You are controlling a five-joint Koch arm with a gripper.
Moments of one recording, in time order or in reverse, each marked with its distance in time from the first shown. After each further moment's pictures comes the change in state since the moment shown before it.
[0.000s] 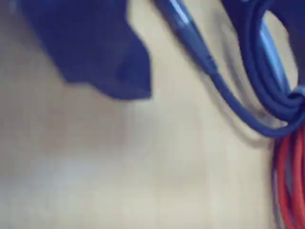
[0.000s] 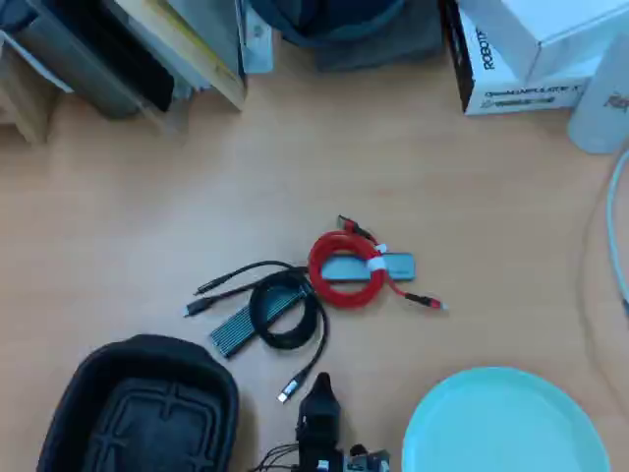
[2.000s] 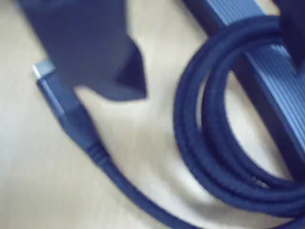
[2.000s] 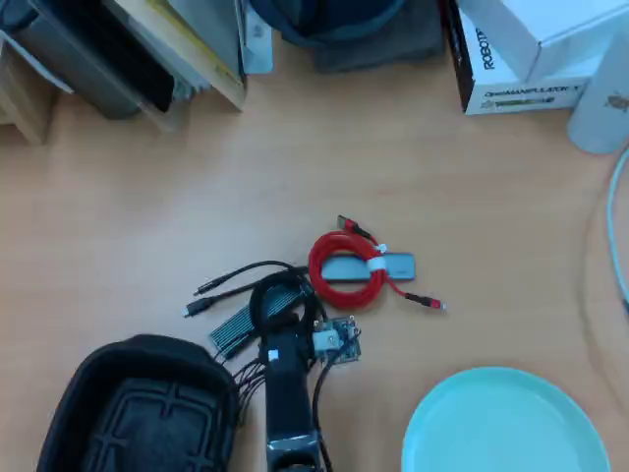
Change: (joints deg) arm -16.6 -33.7 -79.3 74.4 -4.1
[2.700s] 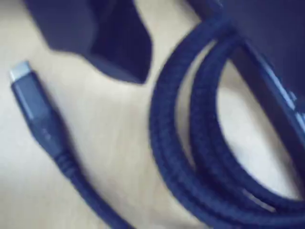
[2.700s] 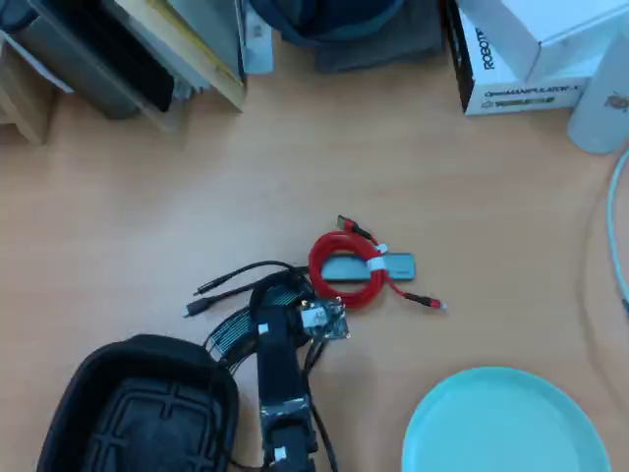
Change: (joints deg) arm -2.7 -13.3 -13.5 7.2 22.9
